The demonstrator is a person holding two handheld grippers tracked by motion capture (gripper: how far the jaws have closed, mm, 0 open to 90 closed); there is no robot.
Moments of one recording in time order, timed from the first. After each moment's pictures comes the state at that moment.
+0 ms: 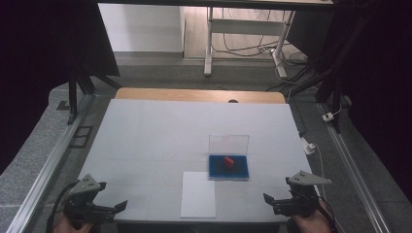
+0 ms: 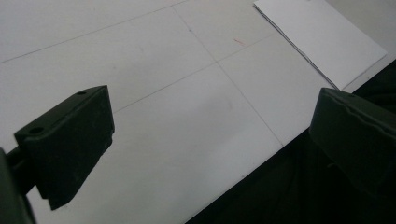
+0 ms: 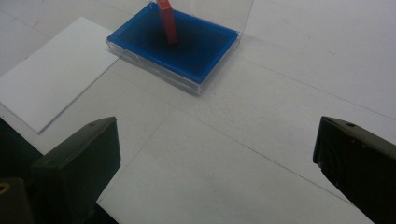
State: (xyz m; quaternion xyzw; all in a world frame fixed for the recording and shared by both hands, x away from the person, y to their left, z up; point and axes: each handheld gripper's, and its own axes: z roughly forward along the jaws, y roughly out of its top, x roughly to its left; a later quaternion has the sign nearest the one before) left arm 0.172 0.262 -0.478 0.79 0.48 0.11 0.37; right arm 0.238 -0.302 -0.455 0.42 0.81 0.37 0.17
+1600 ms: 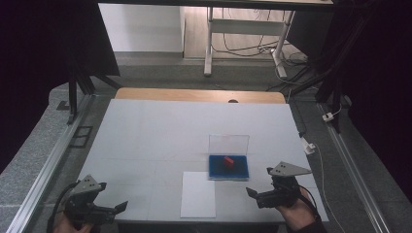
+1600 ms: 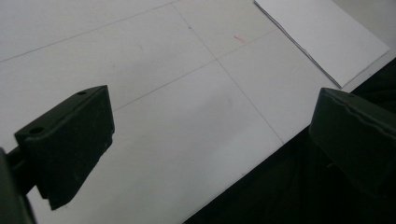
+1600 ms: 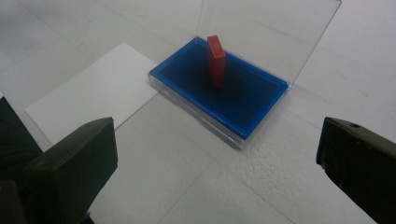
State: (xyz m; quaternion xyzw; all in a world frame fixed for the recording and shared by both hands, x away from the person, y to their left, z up) left arm 0.172 0.259 -0.478 0.79 0.48 0.11 0.36; right arm 0.259 -0.259 -0.450 0.35 0.83 0.40 0.15
